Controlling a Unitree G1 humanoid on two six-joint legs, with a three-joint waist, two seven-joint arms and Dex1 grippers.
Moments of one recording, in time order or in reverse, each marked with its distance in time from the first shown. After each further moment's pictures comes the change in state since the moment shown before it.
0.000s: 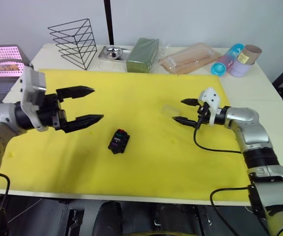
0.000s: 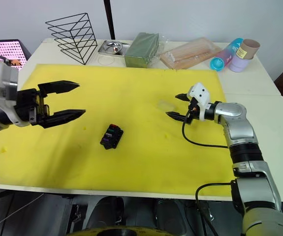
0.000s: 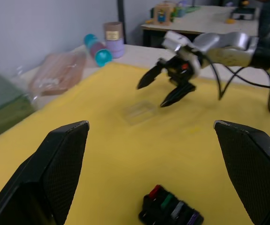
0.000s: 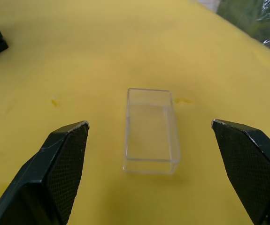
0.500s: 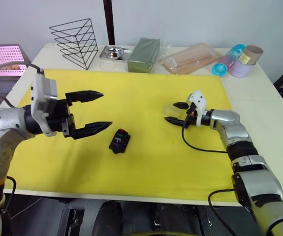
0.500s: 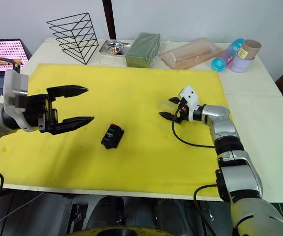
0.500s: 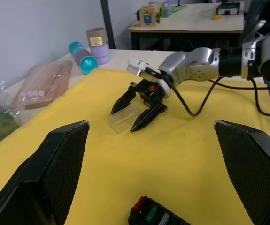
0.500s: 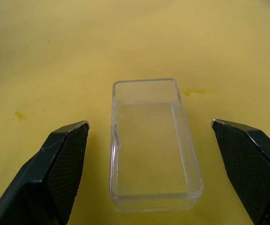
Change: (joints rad) left arm 0.028 -0.026 -0.018 -0.079 0.017 -0.016 0.033; right arm -0.112 0.115 0.005 0.310 -0.043 -0.089 -0.039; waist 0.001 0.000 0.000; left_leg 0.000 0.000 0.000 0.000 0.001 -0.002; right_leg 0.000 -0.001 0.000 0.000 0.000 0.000
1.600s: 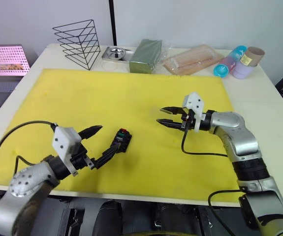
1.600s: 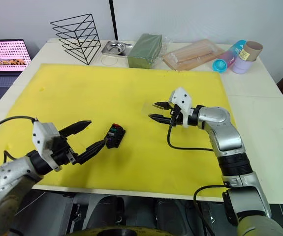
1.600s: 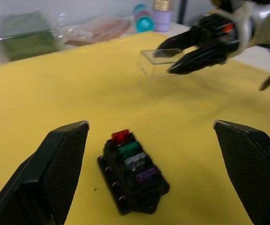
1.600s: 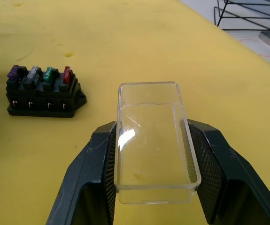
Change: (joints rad) left arm 0.564 -0.371 -0.120 -0.321 0.282 -0.099 0.493; right arm 0.260 -0.051 0.017 -0.767 0.089 0.317 -0.005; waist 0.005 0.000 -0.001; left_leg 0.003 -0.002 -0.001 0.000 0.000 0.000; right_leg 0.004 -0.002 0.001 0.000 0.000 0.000
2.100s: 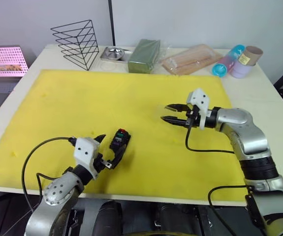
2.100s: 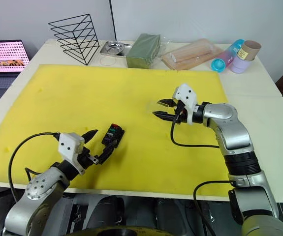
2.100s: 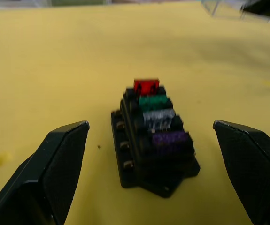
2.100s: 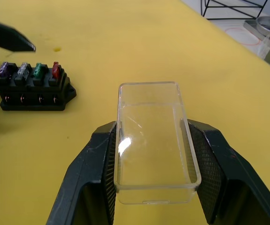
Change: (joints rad) left arm 0.025 -0.165 -0.227 0.100 0.235 -0.035 0.199; right arm -0.036 -0.060 -0.012 -0.056 0.023 0.091 -0.028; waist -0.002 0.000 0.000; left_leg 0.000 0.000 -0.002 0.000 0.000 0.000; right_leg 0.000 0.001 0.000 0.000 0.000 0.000
